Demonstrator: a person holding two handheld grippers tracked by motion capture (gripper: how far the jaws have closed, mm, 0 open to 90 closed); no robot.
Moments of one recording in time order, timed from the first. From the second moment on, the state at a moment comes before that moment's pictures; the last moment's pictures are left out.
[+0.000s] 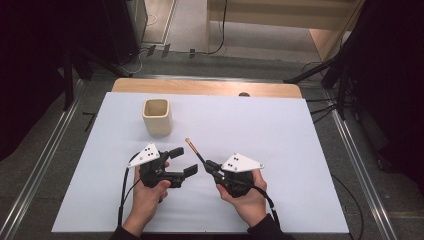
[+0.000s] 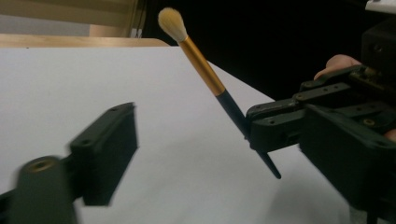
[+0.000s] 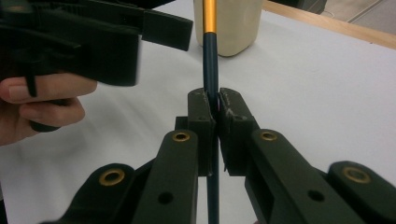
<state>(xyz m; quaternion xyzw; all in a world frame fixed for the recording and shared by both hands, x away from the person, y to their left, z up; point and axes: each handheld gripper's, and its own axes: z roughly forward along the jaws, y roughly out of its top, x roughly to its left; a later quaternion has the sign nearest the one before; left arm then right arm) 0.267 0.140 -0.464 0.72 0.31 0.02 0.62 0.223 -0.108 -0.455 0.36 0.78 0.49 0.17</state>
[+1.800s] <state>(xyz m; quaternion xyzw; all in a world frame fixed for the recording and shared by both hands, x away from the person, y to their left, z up) 0.273 0.156 -0.453 0.69 0.35 -0.02 0.63 0.226 -0.137 -0.470 0.39 0.73 0.51 0.24</state>
